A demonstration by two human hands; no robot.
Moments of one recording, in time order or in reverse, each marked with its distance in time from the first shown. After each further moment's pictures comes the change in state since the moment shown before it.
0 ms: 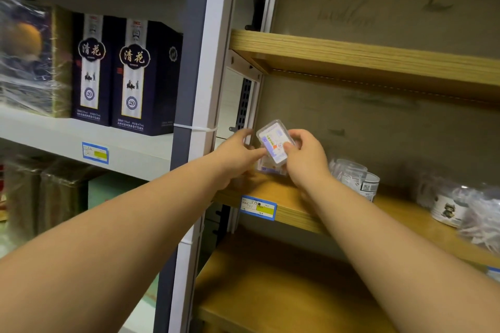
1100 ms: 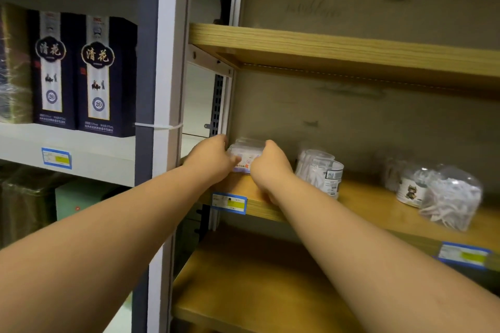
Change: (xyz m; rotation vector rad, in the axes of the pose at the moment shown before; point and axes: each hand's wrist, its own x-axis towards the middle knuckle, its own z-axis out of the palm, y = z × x) left_hand 0.011 -0.004 0.026 0.703 0.209 0.124; right_hand -0.018 -0.003 -0.005 -0.298 -0.139 0.197
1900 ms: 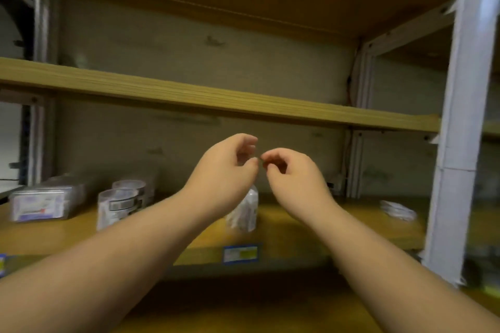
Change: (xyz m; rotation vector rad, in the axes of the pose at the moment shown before) left_hand -0.126 0.329 0.044 -0.663 -0.057 0.569; right_hand -0.092 0.159 -0.318 -0.173 0.432 -0.221
